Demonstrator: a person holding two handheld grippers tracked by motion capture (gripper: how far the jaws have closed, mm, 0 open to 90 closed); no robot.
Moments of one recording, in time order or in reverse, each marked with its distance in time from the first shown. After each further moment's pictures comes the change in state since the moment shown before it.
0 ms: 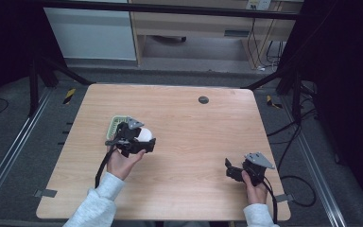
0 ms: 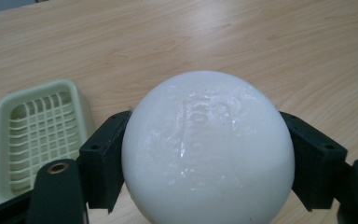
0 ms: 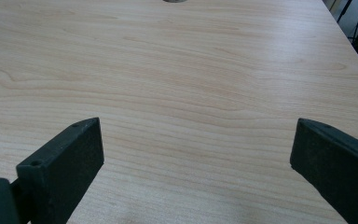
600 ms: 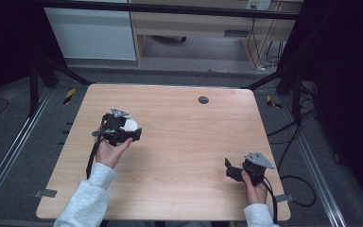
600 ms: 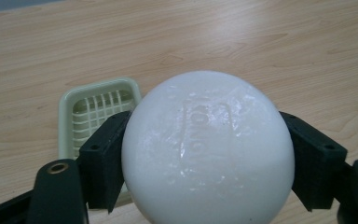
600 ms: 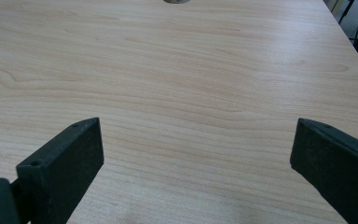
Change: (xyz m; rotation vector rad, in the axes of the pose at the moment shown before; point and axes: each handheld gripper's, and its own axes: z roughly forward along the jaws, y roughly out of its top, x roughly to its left) left arm 0.049 0.005 0.009 0.022 0.075 -0.078; right arm 0.000 0.000 0.000 -0.003 0.005 -0.004
